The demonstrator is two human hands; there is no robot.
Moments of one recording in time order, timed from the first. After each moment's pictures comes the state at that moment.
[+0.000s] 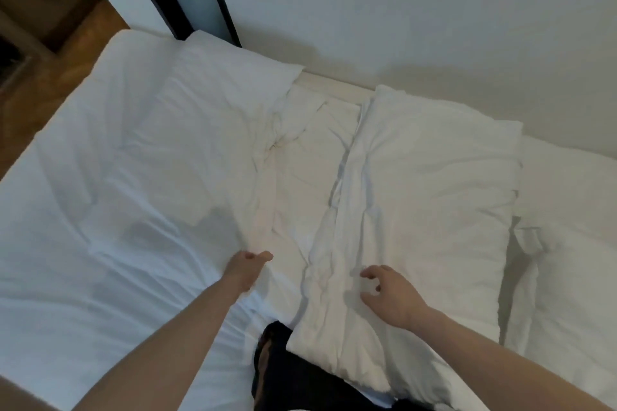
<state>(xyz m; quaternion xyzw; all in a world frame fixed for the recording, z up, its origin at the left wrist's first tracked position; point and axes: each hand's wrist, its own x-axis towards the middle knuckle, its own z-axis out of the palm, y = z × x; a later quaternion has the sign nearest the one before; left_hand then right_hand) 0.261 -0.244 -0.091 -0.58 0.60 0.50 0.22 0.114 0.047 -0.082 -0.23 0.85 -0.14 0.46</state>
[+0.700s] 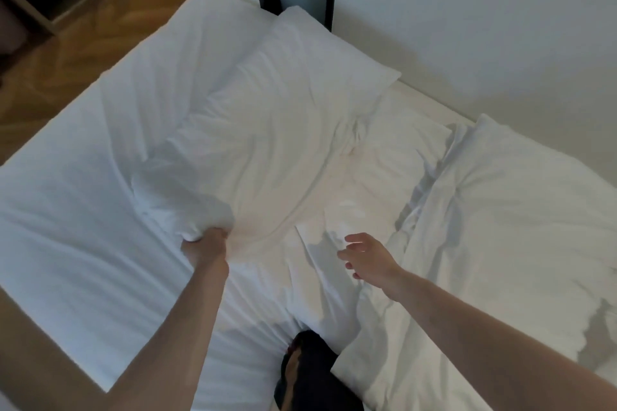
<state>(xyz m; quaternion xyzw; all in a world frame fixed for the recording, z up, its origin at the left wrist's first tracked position) 0.344 -0.393 -0.107 -0.76 0.28 0.49 -0.31 0.137 -0.184 -0.095 -0.04 0.78 -0.31 0.55</state>
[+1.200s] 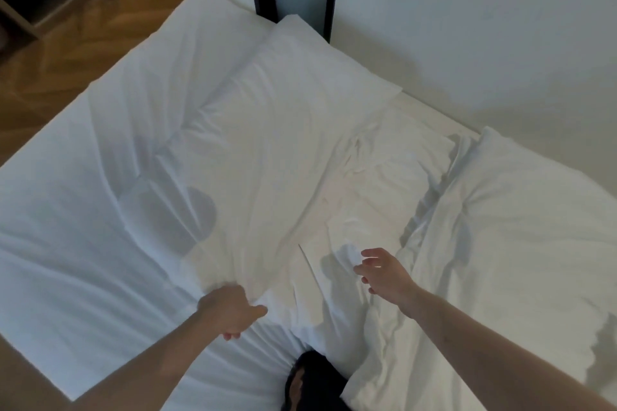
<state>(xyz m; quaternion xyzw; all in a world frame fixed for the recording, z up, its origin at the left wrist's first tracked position) 0.374 -0.383 -0.108 -0.42 0.71 0.28 0.49 0.121 -0.191 -0.098 0.00 0.80 -0.28 0.53</state>
